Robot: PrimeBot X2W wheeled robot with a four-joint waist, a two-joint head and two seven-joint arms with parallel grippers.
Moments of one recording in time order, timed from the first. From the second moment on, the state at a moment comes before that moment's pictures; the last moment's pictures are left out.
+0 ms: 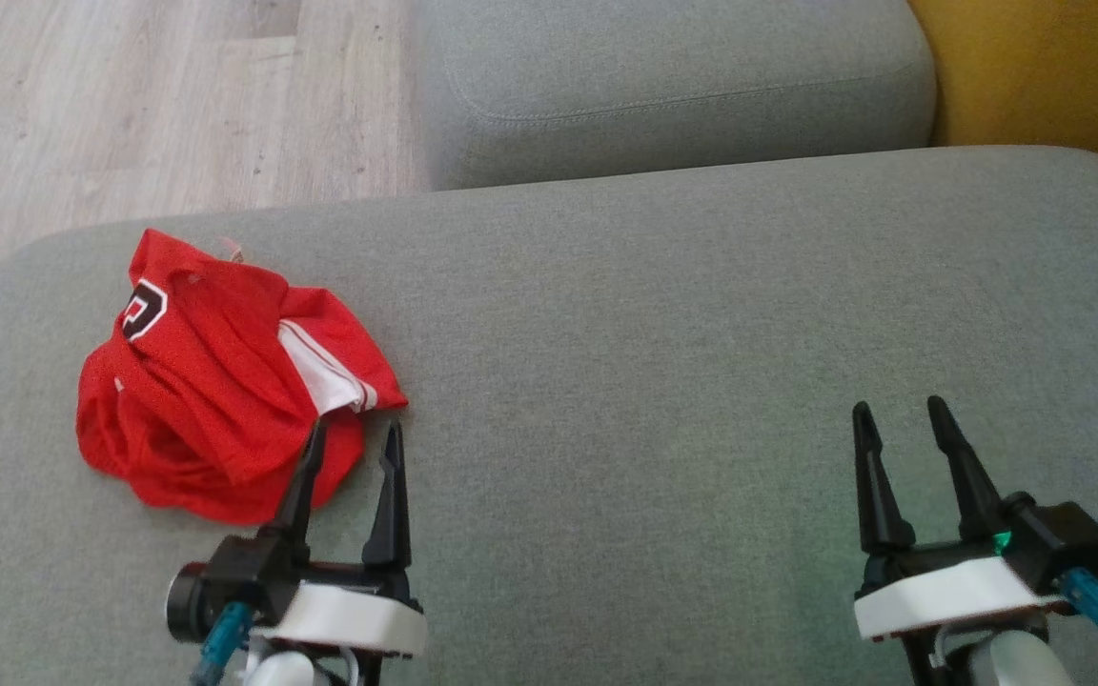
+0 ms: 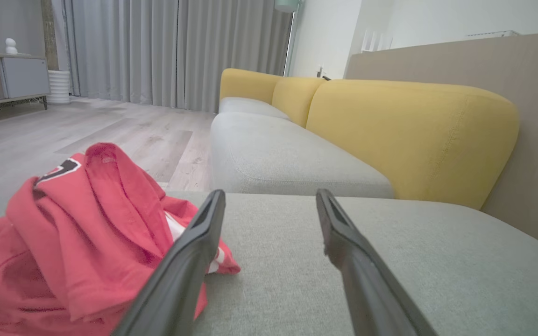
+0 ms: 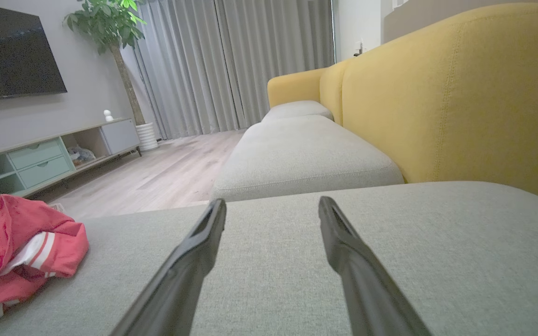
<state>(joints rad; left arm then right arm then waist) -0.05 0.08 -0.31 0.22 -0.32 0.03 -0.24 0.04 -0.04 0.05 0.17 0.17 0.13 -0.24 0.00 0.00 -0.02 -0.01</state>
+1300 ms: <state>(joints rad) -0.04 0.05 -0.20 0.31 -0.28 0.01 -0.25 0.06 -0.04 0.16 0.18 0.15 0.13 -0.25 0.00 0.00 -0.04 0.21</state>
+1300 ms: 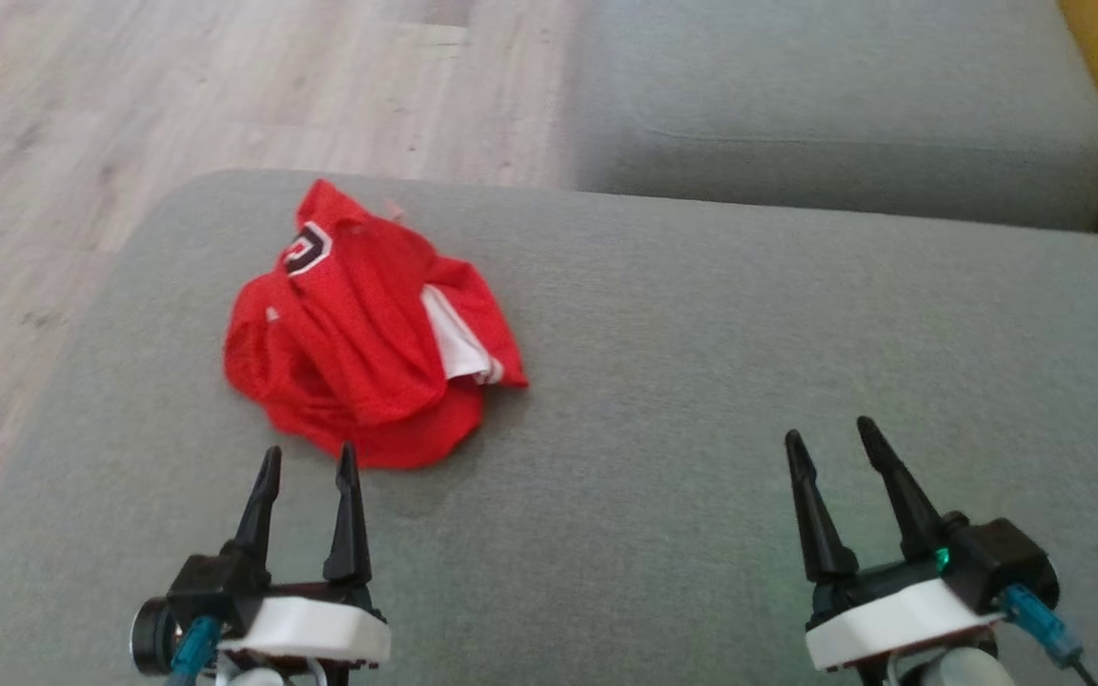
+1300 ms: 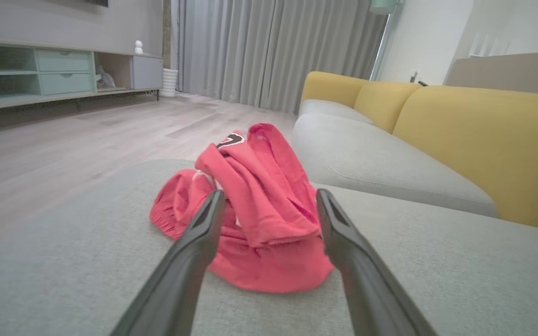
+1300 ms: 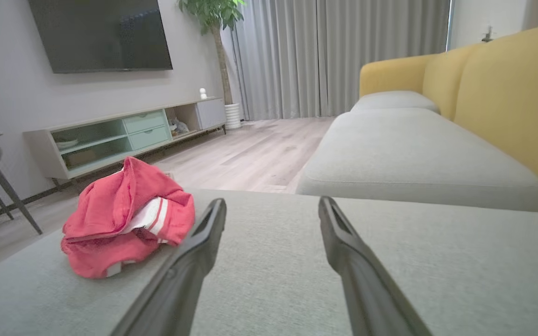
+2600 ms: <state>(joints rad) -0.52 0.15 -0.29 0.51 -0.24 -0.12 0.01 0.04 -0.04 0.22 0.17 0.13 0.13 -0.25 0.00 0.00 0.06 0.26</state>
